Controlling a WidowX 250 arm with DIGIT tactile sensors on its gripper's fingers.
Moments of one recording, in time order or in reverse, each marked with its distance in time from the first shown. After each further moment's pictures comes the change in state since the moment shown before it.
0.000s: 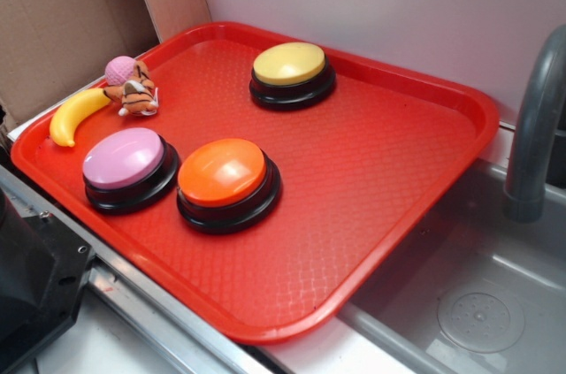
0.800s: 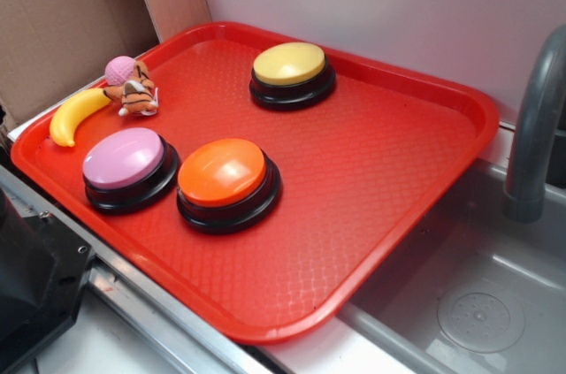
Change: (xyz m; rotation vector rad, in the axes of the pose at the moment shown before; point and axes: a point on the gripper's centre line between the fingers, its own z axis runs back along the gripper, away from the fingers) arm 0.009 0.037 -0.028 -0.014 -0.048 0.304
